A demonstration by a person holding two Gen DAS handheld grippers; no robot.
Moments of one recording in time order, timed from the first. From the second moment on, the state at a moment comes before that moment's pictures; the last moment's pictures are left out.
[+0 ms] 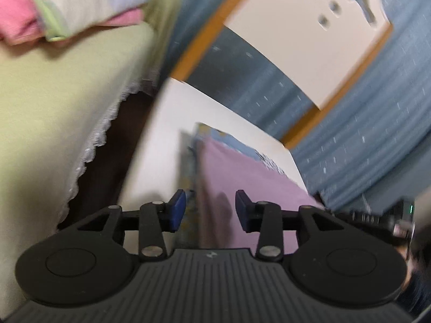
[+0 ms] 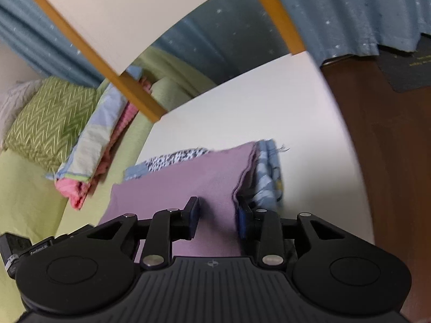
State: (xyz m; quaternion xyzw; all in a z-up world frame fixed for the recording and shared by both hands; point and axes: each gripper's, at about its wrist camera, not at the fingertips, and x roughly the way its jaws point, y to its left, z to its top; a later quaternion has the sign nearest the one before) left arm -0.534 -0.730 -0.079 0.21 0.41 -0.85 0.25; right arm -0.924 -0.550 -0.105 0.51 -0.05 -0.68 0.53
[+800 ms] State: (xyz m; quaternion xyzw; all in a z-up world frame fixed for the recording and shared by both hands) left arm -0.527 -0.648 -0.045 0.19 0.23 -0.92 0.27; right arm -0.817 -0.514 -0.086 0.24 0.13 -0.75 0.60
